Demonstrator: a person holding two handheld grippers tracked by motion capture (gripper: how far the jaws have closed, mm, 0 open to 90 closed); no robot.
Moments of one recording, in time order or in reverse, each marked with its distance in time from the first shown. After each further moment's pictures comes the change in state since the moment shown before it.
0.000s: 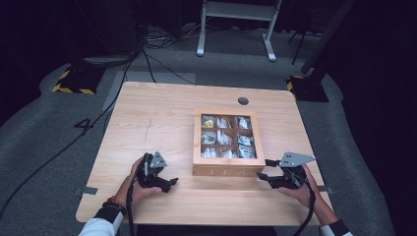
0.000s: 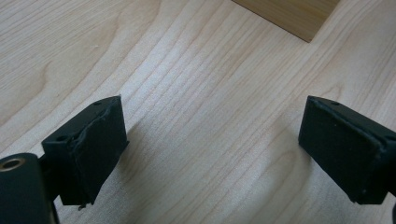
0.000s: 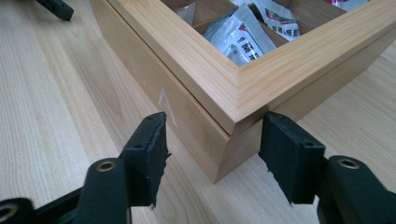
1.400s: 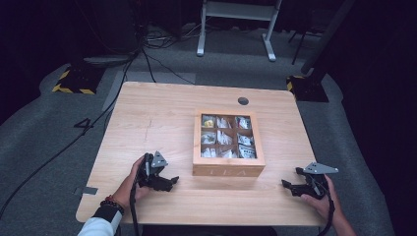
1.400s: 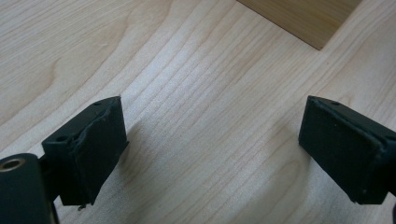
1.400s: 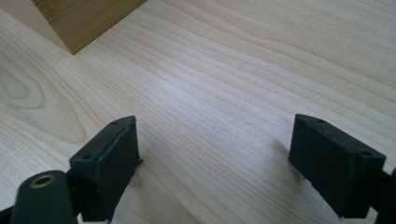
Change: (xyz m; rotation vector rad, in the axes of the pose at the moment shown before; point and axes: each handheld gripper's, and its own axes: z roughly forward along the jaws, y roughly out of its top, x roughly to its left) left arm -0.004 0.002 0.002 -0.005 0.038 -0.032; right arm -0.042 -0.092 -0.029 0.105 -0.238 0.236
